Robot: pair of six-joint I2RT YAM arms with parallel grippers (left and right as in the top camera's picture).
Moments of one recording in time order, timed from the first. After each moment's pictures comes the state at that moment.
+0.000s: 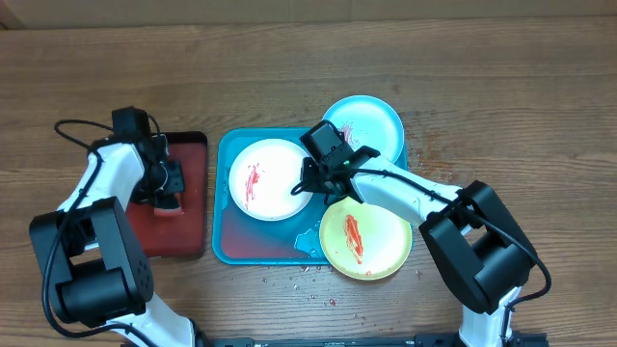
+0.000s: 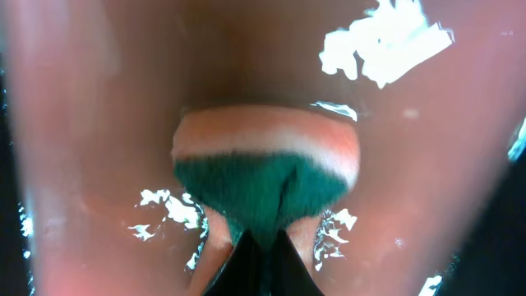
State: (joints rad) left arm 0.24 1.85 1.15 -0.78 -0.04 0.00; right arm 0.67 1.99 1.24 -0.40 -0.04 0.72
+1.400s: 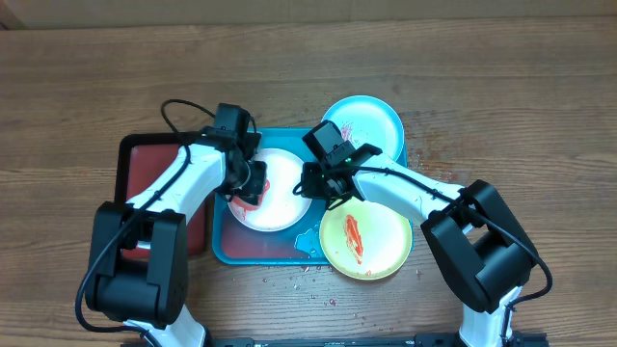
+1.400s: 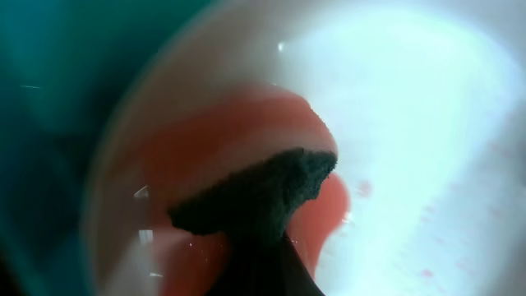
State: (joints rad) left arm -0.21 1.82 1.11 -0.70 0.13 -0.07; right arm 0.66 1.99 1.25 -0.47 -0.18 0.72
